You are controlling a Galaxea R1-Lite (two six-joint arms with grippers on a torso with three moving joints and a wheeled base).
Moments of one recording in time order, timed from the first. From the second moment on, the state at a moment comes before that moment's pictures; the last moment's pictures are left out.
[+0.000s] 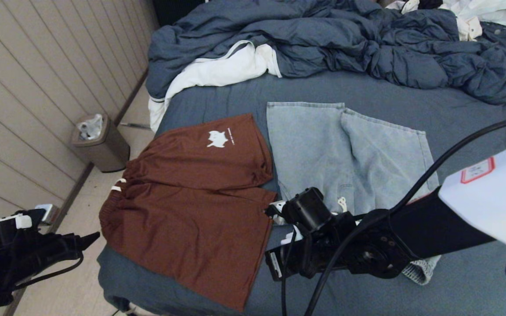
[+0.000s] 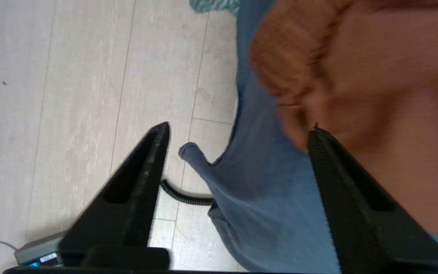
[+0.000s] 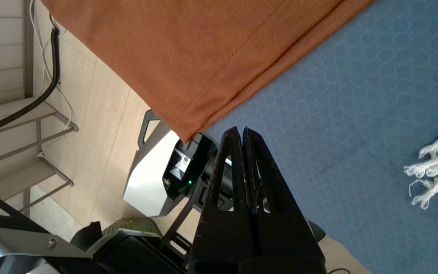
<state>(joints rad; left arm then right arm) 0.38 2.24 -0.46 -1.25 -0.41 0.10 0.71 2.01 -1.02 -0.14 0.10 0.26</state>
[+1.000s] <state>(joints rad) 0.28 2.29 -0.75 -0.96 -0.42 -0.19 0.70 2.01 -1.03 -0.14 0.09 0.26</state>
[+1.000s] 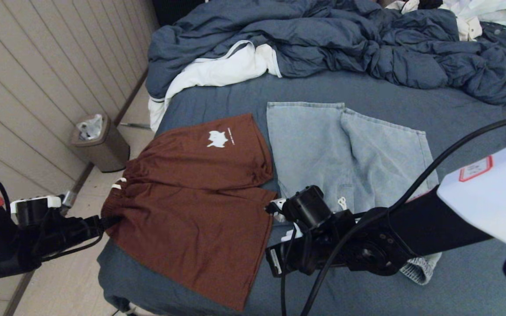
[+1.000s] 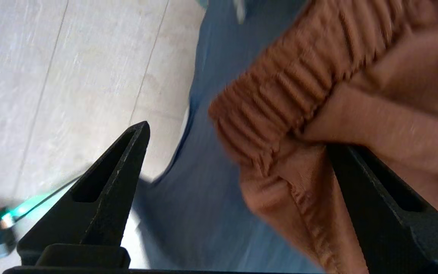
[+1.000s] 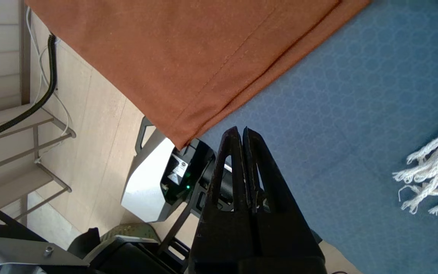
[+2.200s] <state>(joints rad) 0.22 2.25 -0.78 -0.89 -0.43 -0.25 0.70 2.01 -1.00 -0.19 0.09 0.26</state>
